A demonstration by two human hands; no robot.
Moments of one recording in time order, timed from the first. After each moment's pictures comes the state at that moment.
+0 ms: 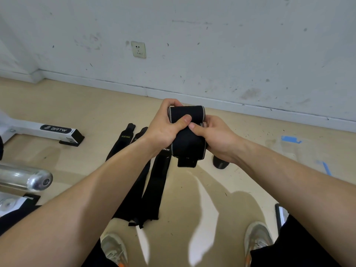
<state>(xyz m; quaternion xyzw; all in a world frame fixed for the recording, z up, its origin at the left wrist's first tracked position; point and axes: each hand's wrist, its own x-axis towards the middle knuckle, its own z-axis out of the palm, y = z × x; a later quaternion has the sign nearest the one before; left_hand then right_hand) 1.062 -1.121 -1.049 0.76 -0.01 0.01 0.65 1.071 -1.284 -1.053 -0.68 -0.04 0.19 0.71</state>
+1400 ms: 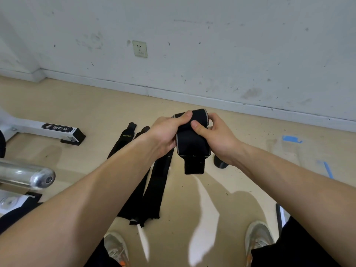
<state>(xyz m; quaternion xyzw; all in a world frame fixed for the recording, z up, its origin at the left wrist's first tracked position) 1.060 -1.131 -1.042 0.60 0.17 -0.14 0.77 1.067 -1.285 -1.063 -0.71 -0.01 0.14 0.69</state>
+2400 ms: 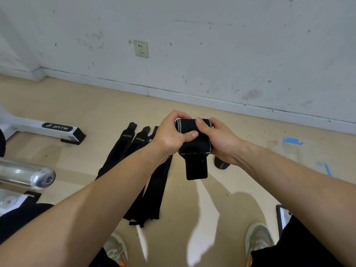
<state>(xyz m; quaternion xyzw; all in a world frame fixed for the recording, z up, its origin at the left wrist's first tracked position) 1.056 -1.130 -1.066 0.76 0.04 -0.03 0.64 1.072 -1.286 -1.060 -0.69 0.04 0.22 0.69</state>
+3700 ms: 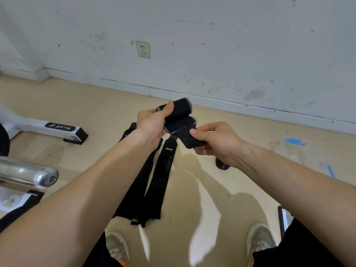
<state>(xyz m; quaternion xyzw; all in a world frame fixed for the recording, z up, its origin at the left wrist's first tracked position) 1.078 -1.104 -1.047 0.60 0.23 0.03 0.77 1.057 -1.279 -1.041 -0.70 0.07 0.21 0.67</state>
